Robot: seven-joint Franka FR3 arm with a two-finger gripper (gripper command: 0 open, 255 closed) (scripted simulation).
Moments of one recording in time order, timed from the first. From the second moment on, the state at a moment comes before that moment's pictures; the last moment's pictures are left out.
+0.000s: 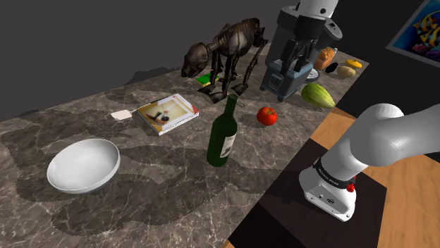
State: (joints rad) arm 0.01 -0.74 -0.02 -2.45 0.09 1.62 0.08
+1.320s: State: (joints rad) arm 0.10 -0.36 0.37 -2.22 0.20 1.80 0.55
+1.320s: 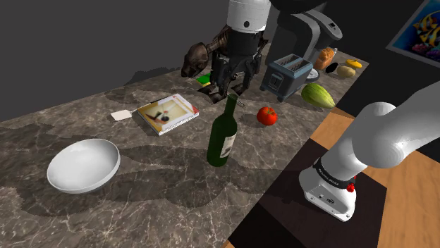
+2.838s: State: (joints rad) arm 0.11 -0.34 0.39 -2.30 0.20 1.90 0.56
